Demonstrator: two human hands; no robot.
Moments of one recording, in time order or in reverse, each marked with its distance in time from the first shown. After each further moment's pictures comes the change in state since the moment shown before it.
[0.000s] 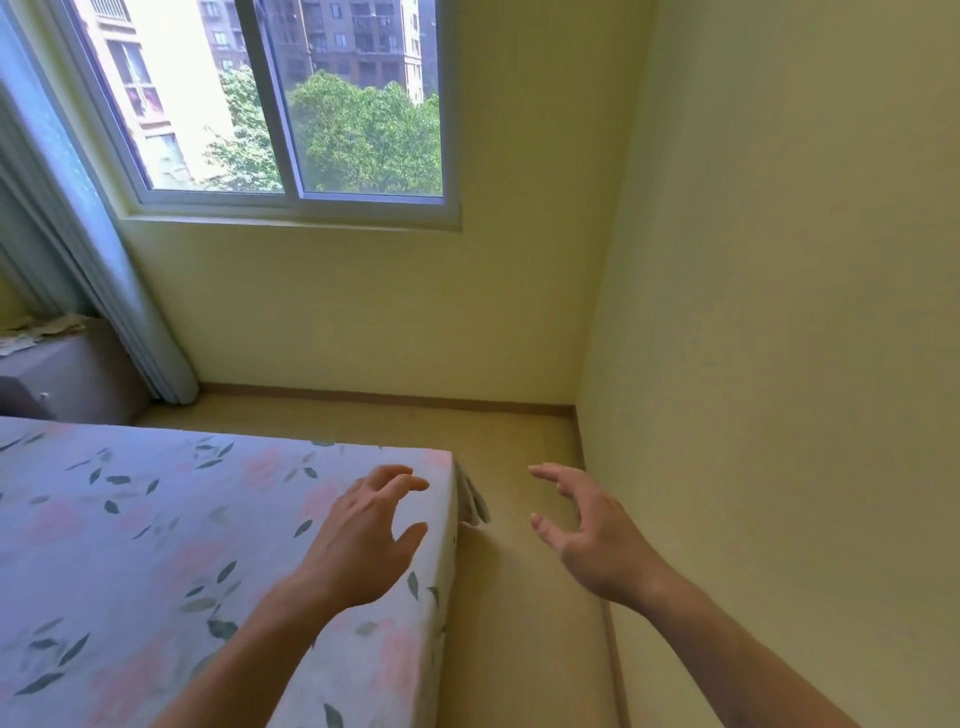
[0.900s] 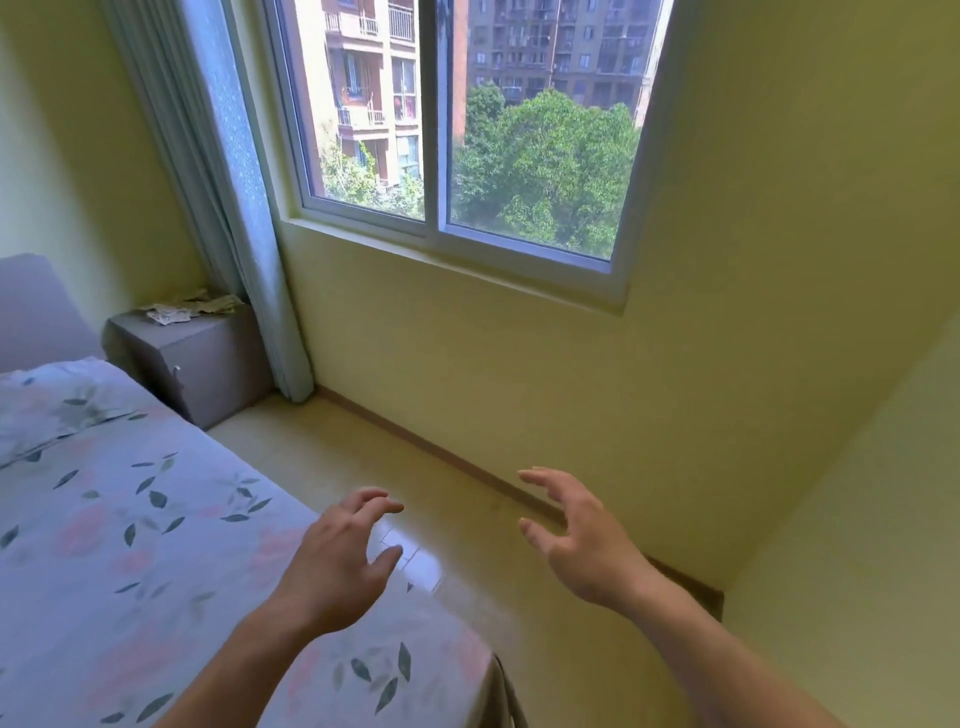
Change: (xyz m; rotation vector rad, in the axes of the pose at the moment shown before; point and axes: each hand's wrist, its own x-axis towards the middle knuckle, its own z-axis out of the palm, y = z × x) left_hand 0.476 -0.138 -0.012 -0.032 0.220 -0.478; right_hand 0.633 0.014 -0.048 -0.041 -0.376 -0.290
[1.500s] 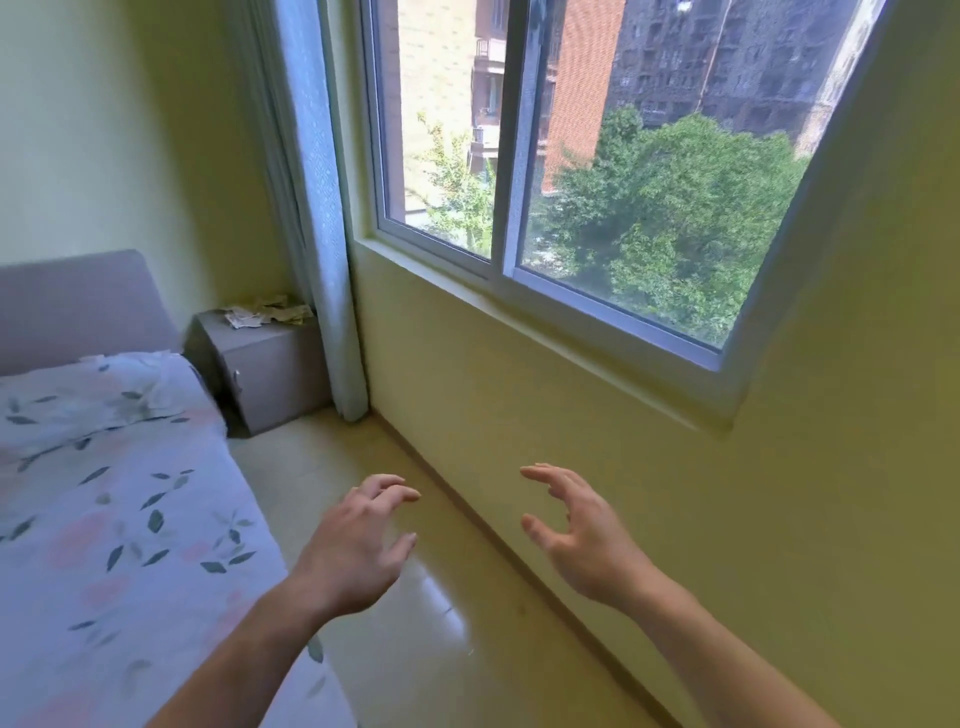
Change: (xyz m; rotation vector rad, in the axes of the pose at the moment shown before) left_hand 0.318 0.053 0.024 0.022 0.151 -0.189; right_hand 0.360 0.075 -0.121 -0.055 -0.175 -0.222
